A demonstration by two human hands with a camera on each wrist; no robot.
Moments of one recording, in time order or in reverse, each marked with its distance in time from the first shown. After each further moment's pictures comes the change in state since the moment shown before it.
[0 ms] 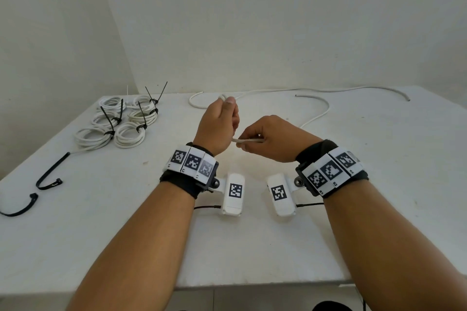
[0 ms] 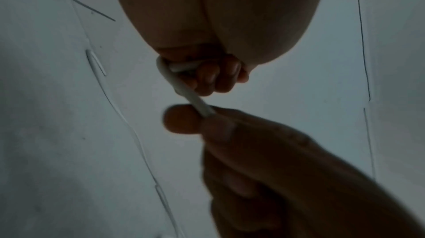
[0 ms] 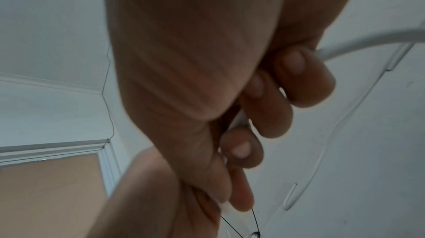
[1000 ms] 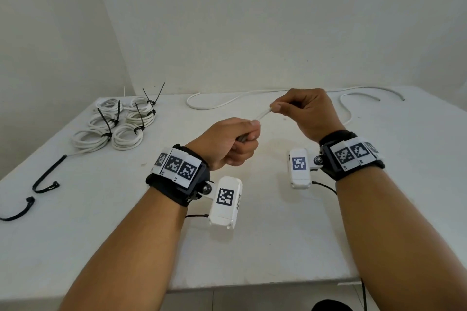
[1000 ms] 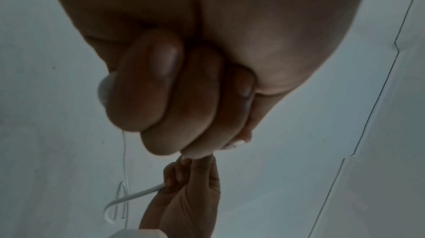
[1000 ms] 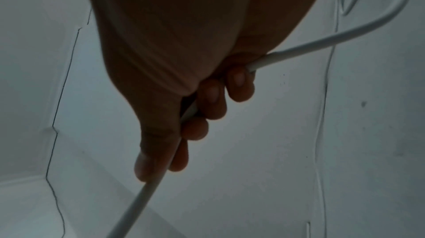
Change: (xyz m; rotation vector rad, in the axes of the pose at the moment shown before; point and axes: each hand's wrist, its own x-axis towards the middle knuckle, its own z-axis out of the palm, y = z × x) left_hand -0.019 0.016 -0.011 -0.442 -0.774 -0.225; right_hand -0.003 0.051 -0.030 0.499 0.583 -0.083
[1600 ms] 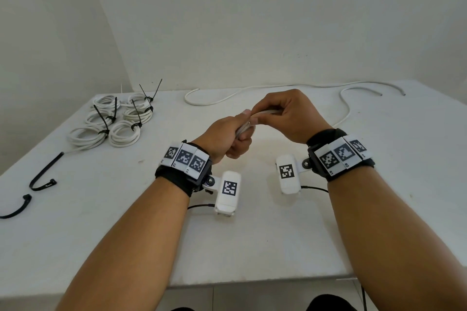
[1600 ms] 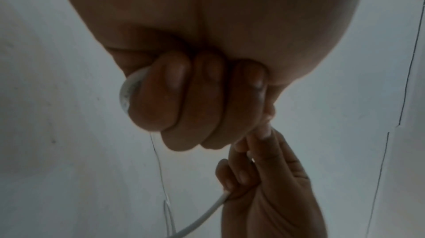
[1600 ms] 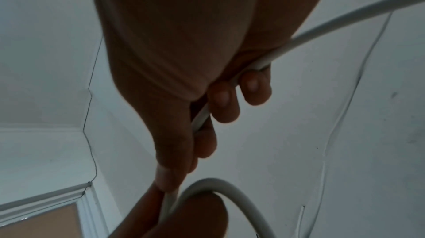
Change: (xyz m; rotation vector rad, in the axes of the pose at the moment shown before) left_hand 0.023 -0.017 -0.007 0.136 0.210 -0.061; right_hand -0.006 -0.018 0.020 -0.174 -0.210 0.008
